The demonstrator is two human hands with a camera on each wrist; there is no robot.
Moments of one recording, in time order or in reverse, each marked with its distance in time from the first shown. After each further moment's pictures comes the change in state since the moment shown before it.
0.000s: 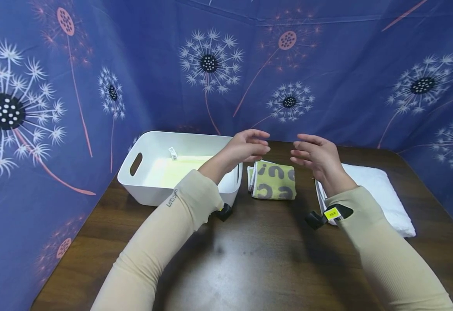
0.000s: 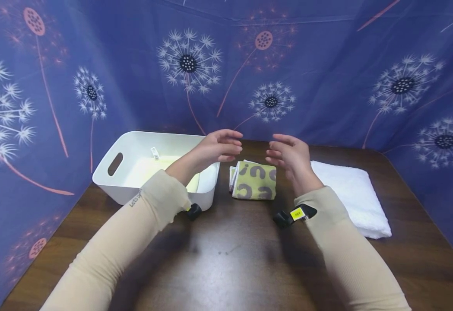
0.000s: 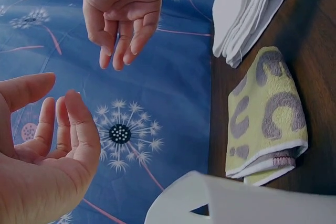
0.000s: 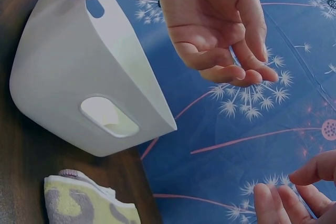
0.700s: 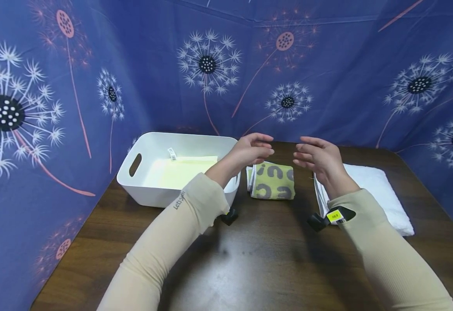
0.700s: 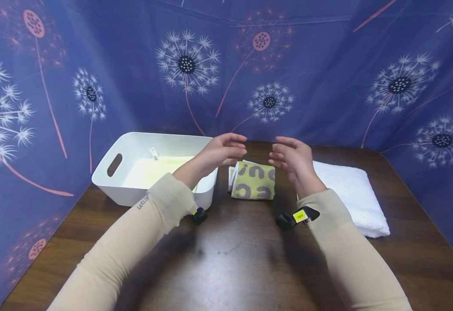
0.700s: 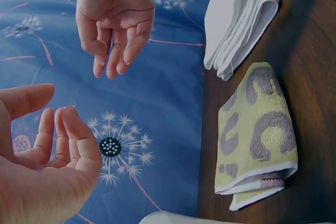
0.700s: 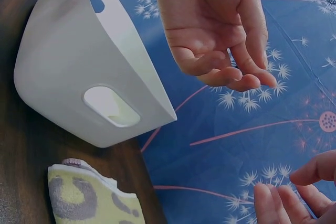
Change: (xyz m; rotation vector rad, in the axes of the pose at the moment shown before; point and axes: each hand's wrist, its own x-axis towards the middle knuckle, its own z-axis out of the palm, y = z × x) left_hand 0.005 -0.009 0.017 0.044 0.058 -0.006; right_hand -0.001 0.005 -0.011 0.001 0.019 0.005
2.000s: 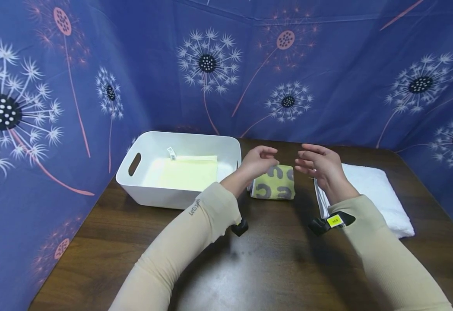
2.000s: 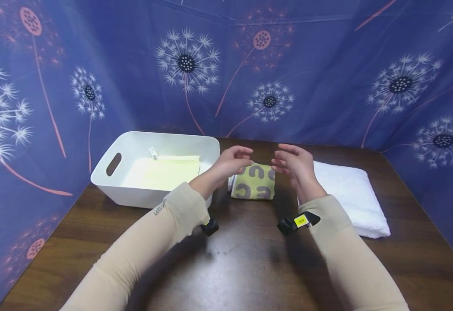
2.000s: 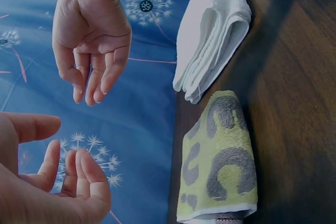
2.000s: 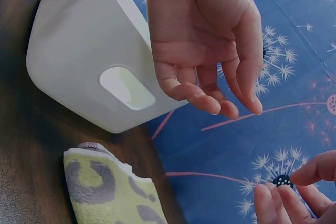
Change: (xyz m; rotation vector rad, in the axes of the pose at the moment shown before) left_hand 0.007 -0.030 0.030 0.146 0.141 0.008; right_hand 0.003 0.014 -0.009 0.062 0.000 0.041
